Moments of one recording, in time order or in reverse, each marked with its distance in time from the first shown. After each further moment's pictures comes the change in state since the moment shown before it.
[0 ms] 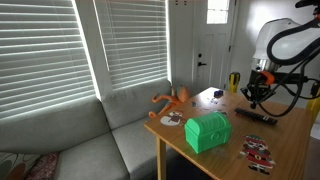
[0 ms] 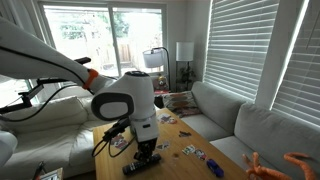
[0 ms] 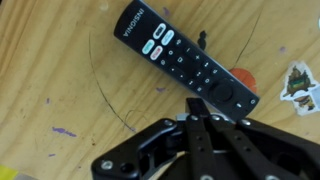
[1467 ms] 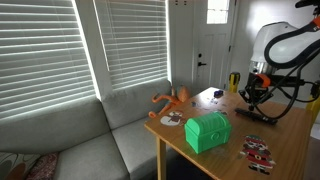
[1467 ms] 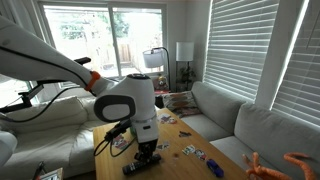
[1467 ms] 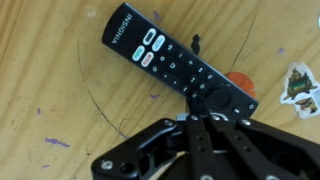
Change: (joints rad) arm 0.008 0.024 0.005 0.000 0.003 0.019 0.044
